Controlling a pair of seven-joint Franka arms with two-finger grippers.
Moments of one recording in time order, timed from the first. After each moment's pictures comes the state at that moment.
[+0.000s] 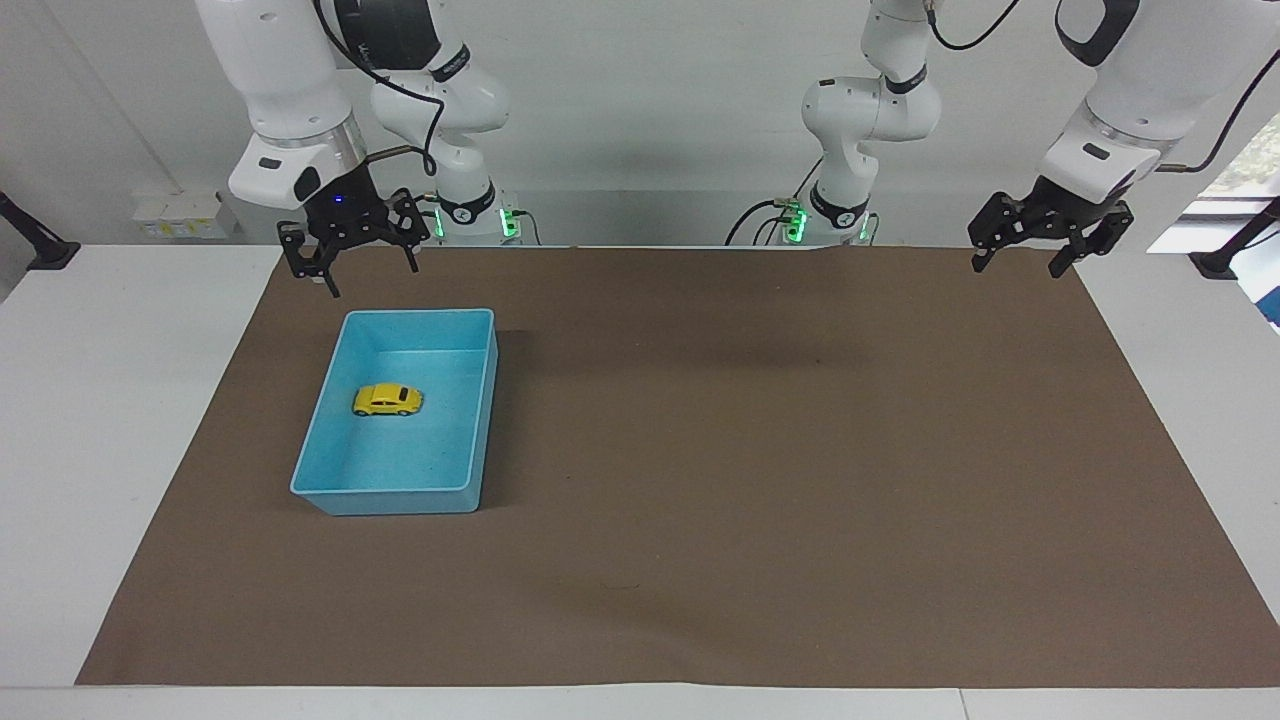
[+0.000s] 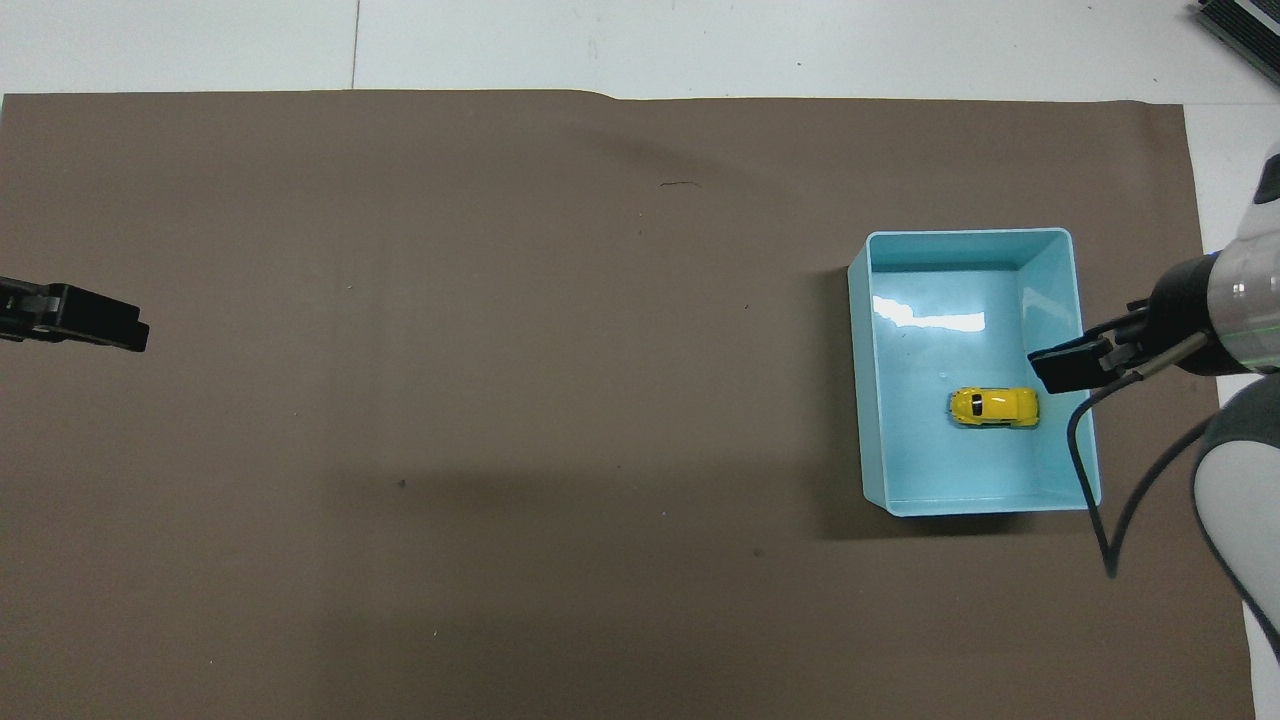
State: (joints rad) left arm -0.16 0.00 0.10 -1.53 -0.01 1.51 0.09; right arm 0.03 -0.08 0.04 -1.70 -0.01 1.68 -0.32
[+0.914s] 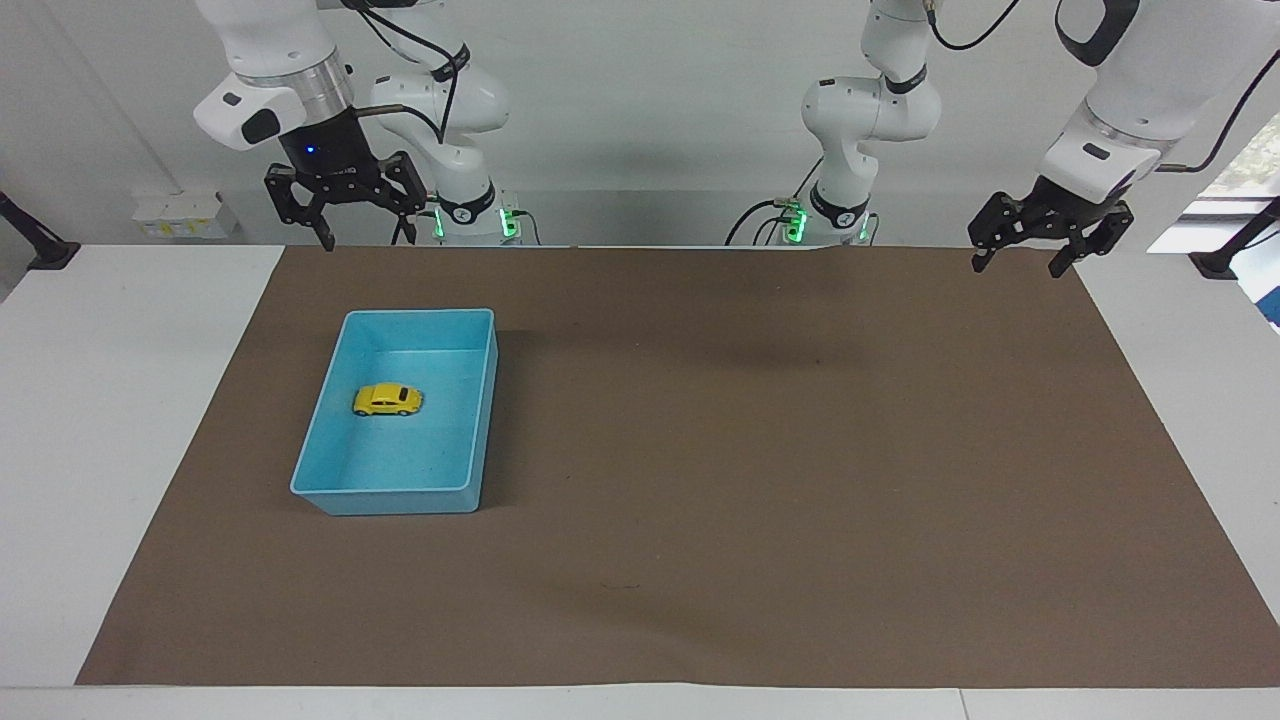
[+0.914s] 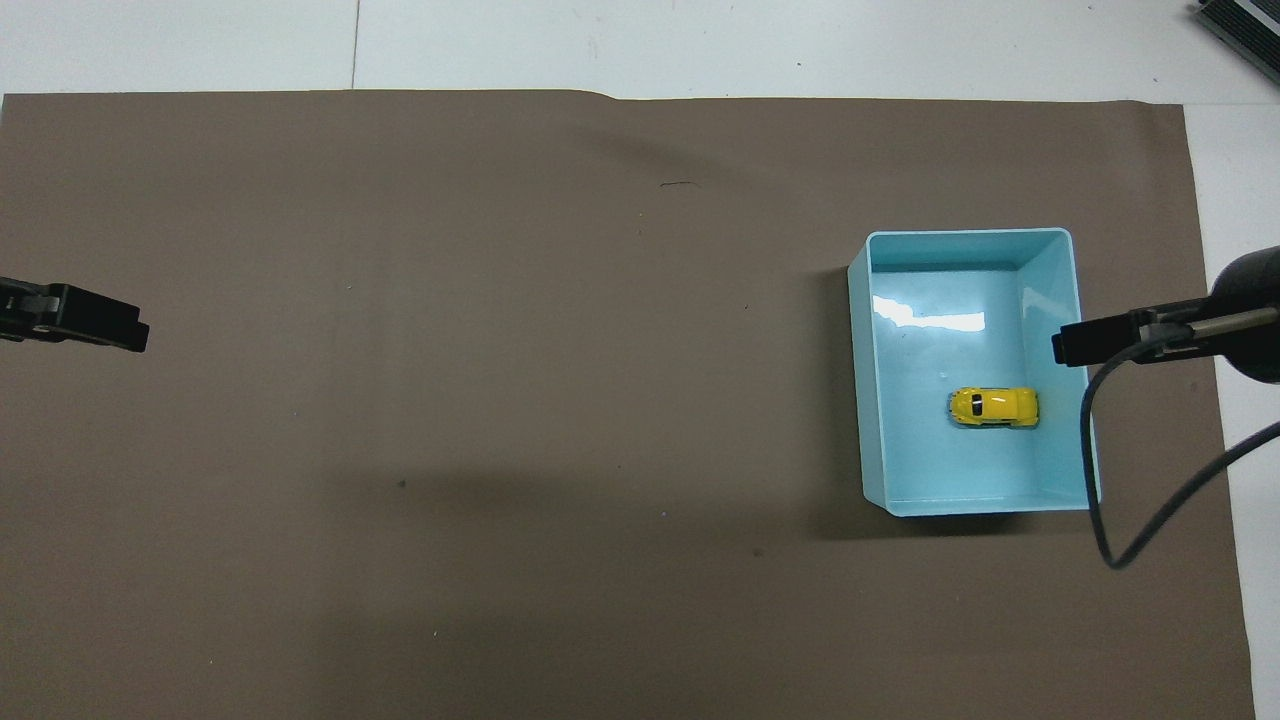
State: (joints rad) left arm -0.16 0.00 0.10 -1.53 -0.01 1.51 0.09; right arm 0.03 -0.08 0.04 -1.58 0.03 1.57 -0.02
